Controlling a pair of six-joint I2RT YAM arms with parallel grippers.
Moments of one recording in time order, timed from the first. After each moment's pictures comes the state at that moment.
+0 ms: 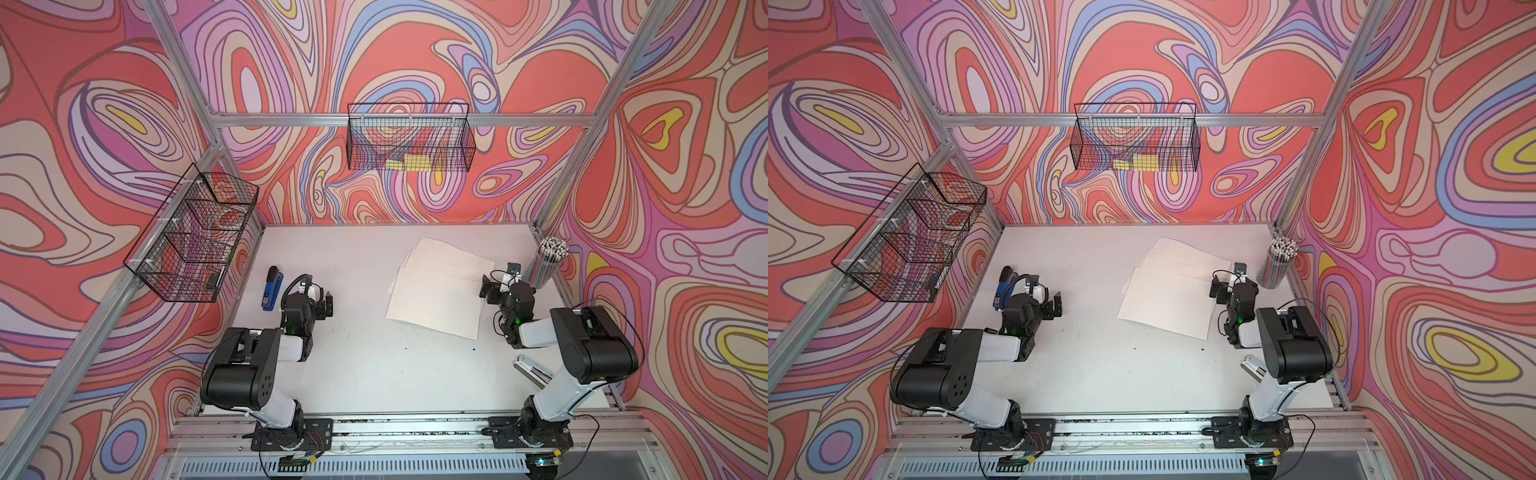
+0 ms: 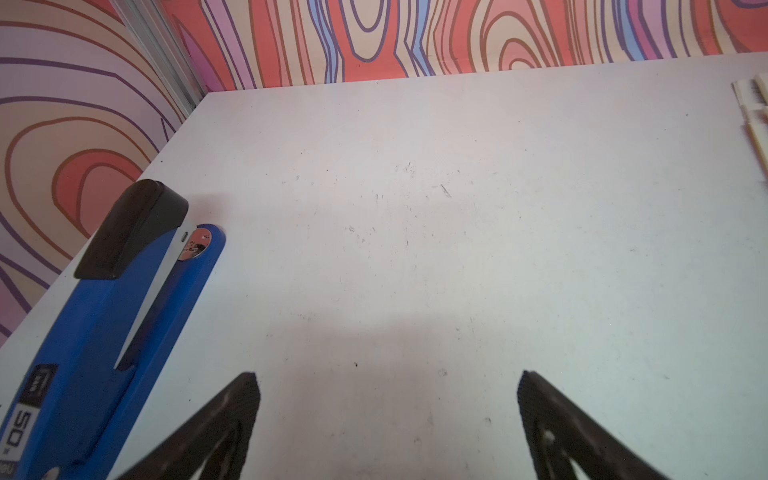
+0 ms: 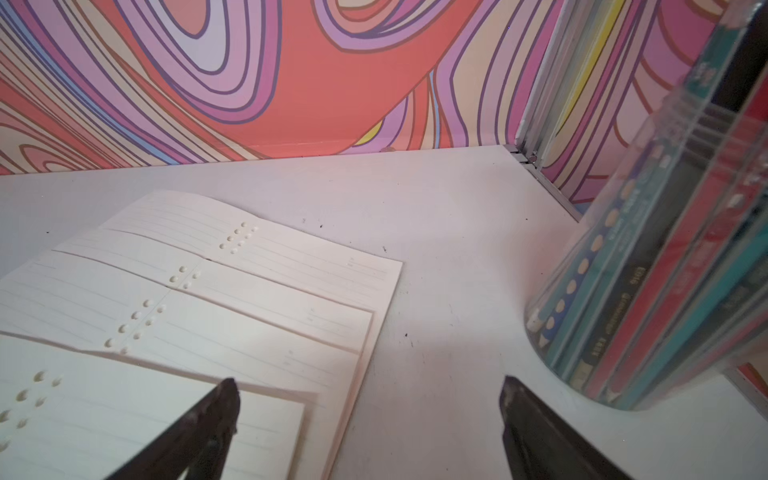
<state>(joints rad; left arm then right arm) -0.05 1.56 0.35 0.80 -0.09 0.02 0.02 1.71 0.46 0.96 0.12 0.03</state>
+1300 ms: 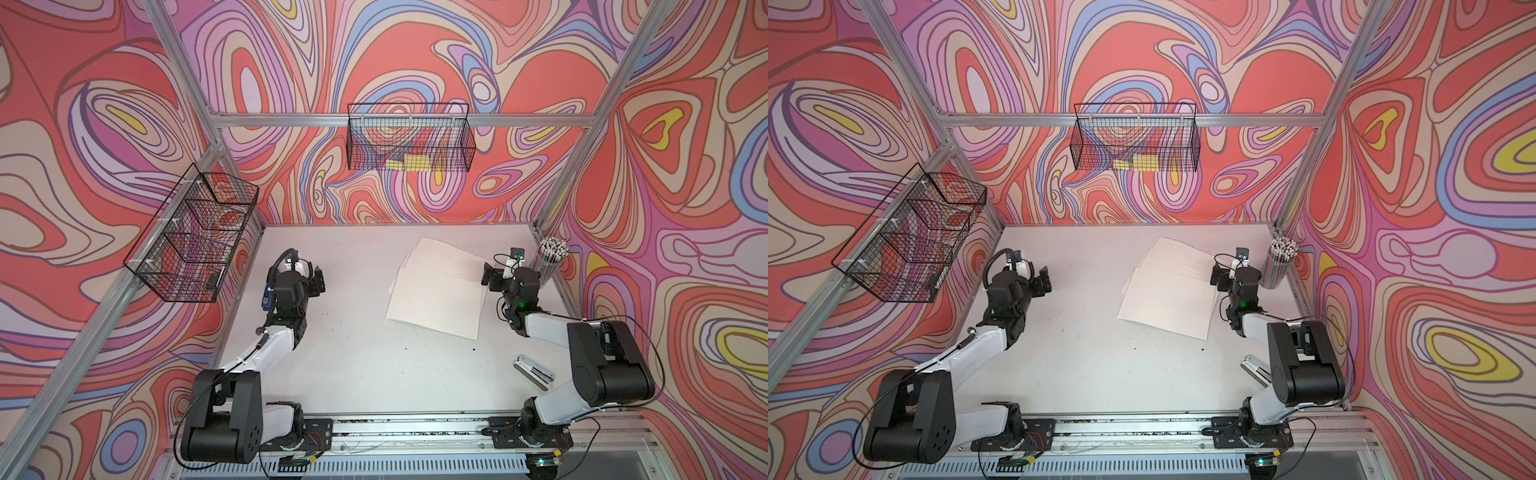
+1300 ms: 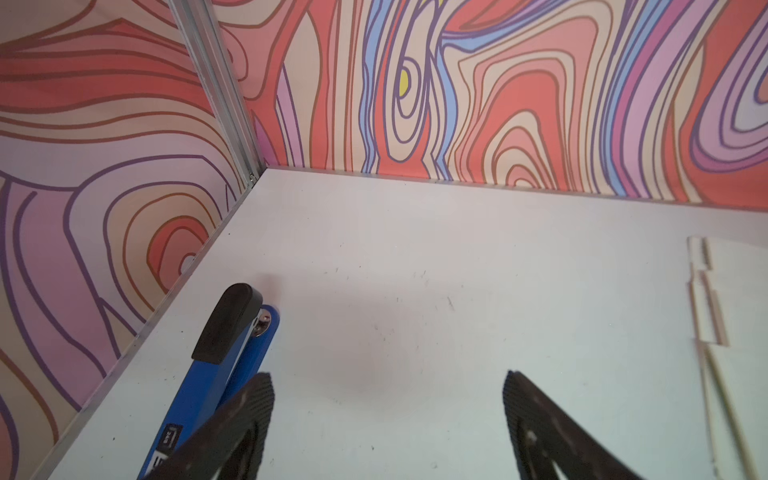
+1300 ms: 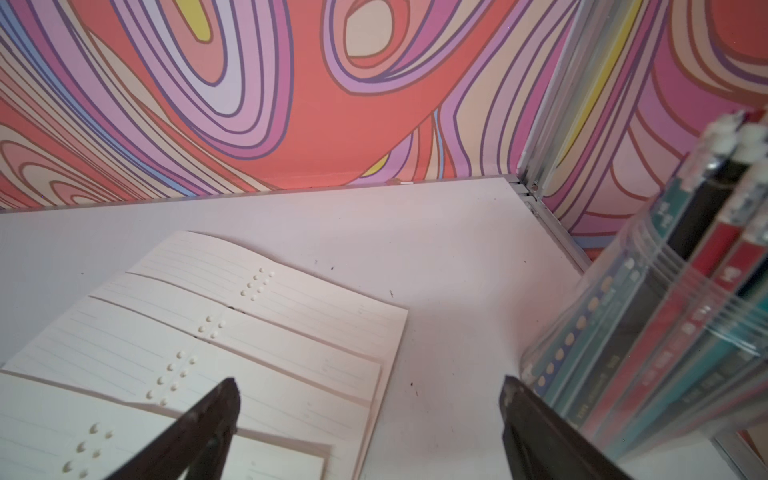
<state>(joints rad) -0.05 1.26 0.65 0.30 -0.15 -0.14 0.02 1.53 0.63 0.61 0.09 0.04</state>
